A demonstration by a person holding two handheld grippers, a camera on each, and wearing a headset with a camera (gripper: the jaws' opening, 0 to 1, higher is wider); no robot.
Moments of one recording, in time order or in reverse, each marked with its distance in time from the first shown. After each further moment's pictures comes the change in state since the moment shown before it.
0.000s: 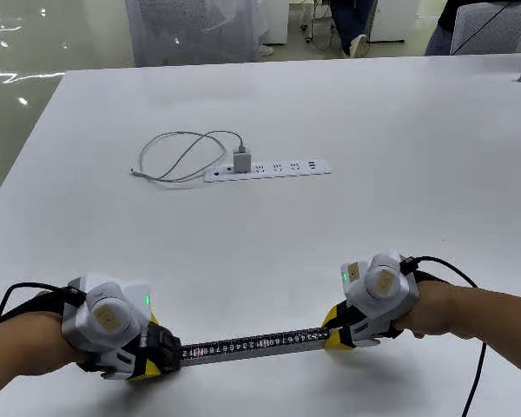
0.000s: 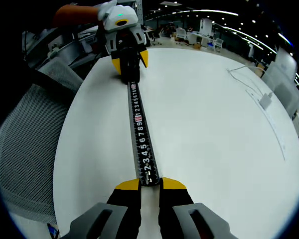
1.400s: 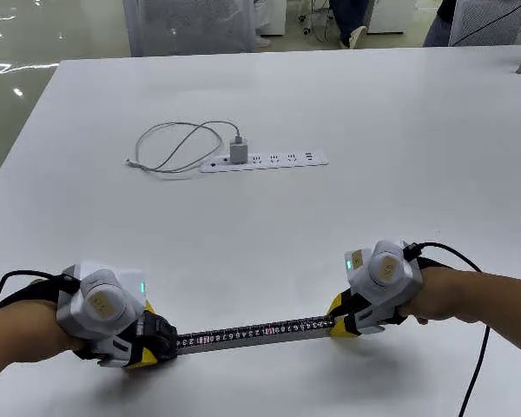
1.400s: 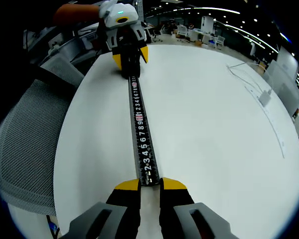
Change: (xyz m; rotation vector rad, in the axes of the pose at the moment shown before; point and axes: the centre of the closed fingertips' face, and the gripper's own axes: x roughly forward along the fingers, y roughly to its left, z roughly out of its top) left arm 0.001 0.001 0.001 0.000 -0.001 0.000; right arm -0.007 -0.003 -0.011 -0.020 0.039 0.011
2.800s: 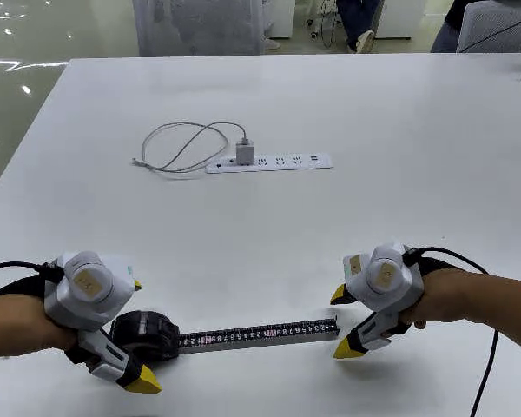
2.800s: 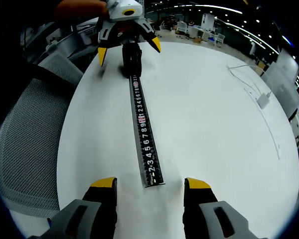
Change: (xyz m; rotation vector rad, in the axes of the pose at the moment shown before) left arm -0.018 -0.001 0.005 -0.222 -0.106 0.003; right arm -0.009 0.007 0.006 0.014 0.035 -0.039
